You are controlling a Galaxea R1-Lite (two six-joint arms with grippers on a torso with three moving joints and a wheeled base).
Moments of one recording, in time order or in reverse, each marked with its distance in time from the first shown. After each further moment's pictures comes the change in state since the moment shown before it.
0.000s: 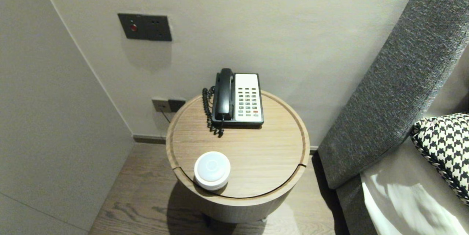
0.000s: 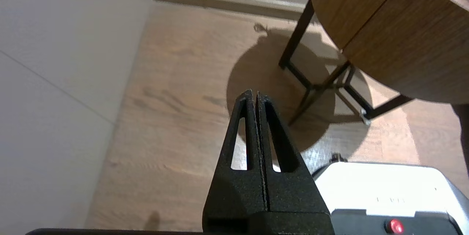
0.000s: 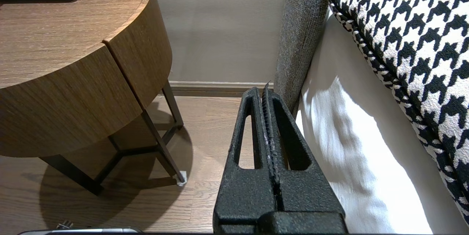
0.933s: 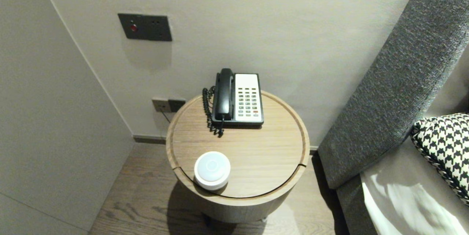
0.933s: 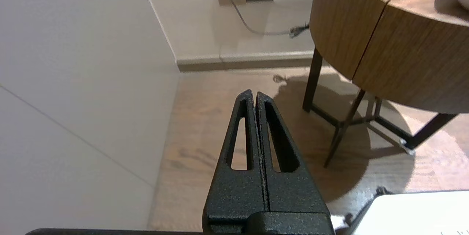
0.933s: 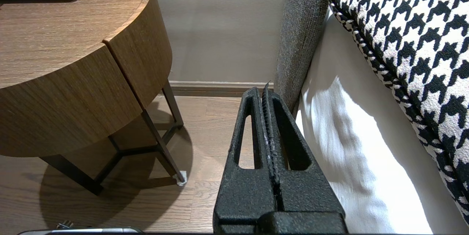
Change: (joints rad) left arm 0.008 -0.284 -0.012 0.084 -0.008 0.206; right arm 0.000 0.000 0.000 0.000 0.000 0.000
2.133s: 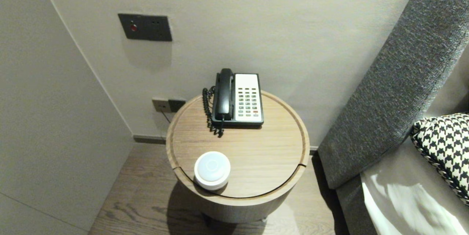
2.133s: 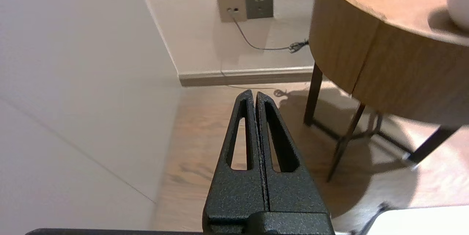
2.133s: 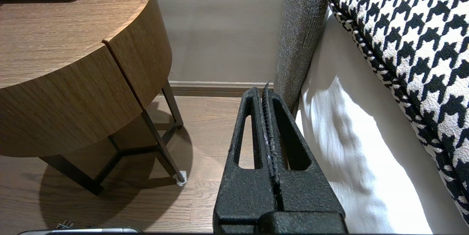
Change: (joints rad) left arm 0.001 -0.020 0.026 -0.074 0.011 -0.034; right arm -0.001 0.000 0.000 0.000 0.000 0.000
